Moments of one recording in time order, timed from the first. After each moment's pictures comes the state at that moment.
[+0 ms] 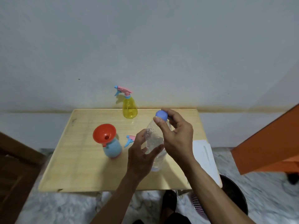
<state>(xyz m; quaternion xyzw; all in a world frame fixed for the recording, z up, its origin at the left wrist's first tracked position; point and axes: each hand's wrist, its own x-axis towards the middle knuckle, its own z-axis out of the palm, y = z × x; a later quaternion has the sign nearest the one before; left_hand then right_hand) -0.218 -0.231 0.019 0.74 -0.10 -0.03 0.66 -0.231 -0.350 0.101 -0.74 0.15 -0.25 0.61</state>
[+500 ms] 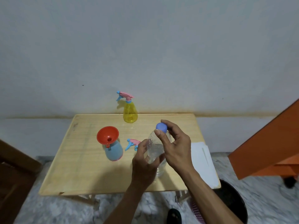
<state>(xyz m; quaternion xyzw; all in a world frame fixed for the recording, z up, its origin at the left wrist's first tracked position) -0.247 -0.226 0.006 0.78 -0.08 -0.01 0.62 -0.264 -0.333 0.089 -0.75 0.13 -0.24 0.60</state>
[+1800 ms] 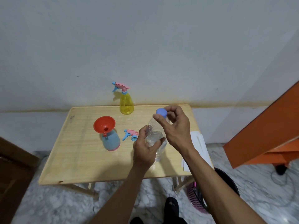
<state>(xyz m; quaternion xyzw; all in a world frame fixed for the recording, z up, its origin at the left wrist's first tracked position) -0.251 -0.239 0.011 0.73 -0.12 0.01 0.67 -0.262 -0.354 0.090 -0.74 0.13 -0.23 0.62</state>
